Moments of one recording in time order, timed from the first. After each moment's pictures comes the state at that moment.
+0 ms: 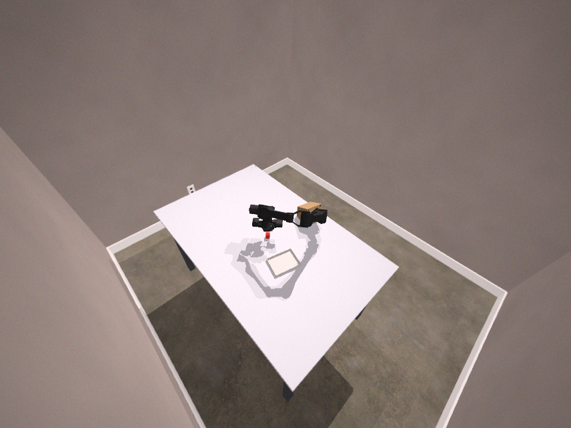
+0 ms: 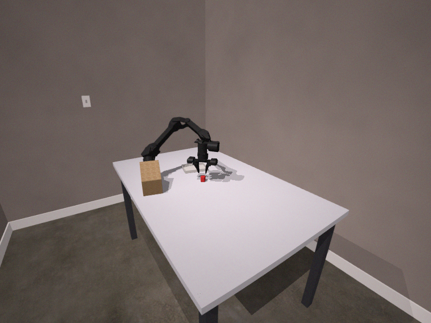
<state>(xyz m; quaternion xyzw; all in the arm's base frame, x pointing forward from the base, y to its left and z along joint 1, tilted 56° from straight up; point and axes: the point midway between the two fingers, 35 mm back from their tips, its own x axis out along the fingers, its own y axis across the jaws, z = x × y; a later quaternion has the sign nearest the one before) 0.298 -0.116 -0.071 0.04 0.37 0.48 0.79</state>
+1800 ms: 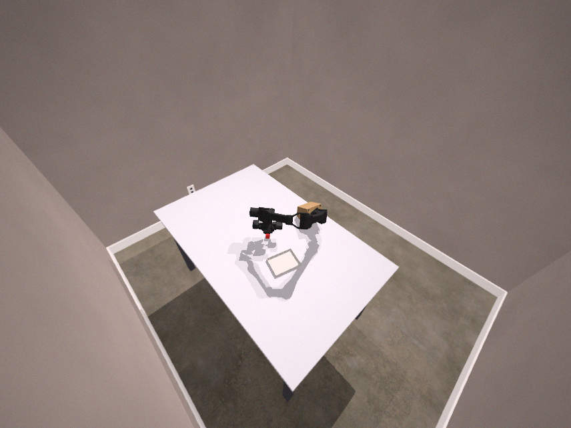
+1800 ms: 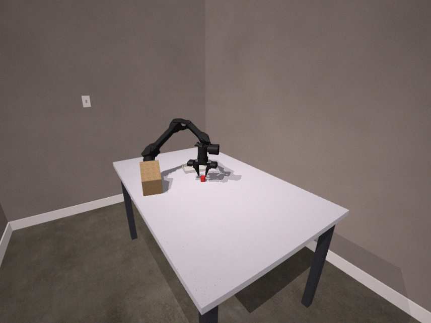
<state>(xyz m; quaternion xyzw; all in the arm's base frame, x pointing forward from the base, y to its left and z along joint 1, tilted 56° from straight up) 0.303 -0.100 -0.082 0.04 0.37 0.48 0.79</state>
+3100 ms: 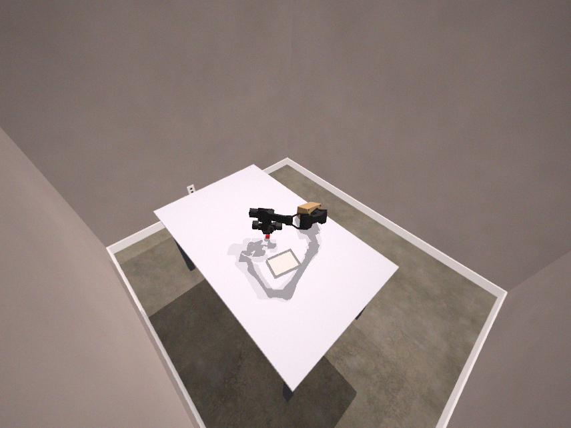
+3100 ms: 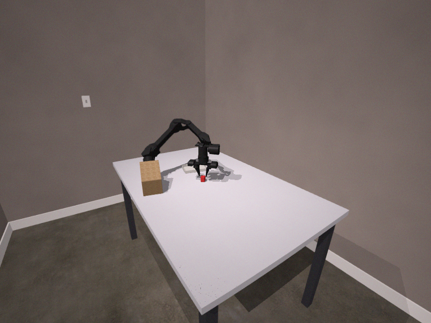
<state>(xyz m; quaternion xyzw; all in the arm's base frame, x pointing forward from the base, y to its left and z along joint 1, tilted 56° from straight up) 0.308 -0.100 -0.081 0.04 0.37 0.48 0.79</state>
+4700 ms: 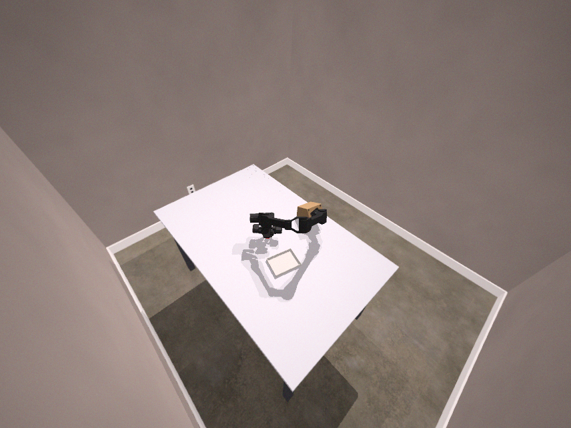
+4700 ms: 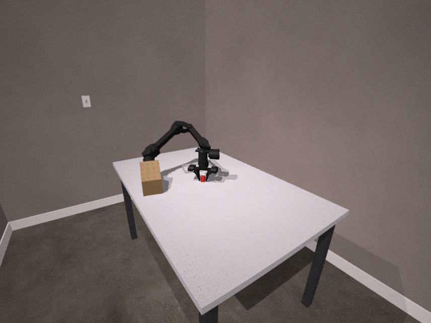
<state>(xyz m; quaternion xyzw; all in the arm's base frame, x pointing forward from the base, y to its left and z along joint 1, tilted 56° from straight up) 0.317 -0.073 -0.100 0.04 0.37 0.48 0.79</state>
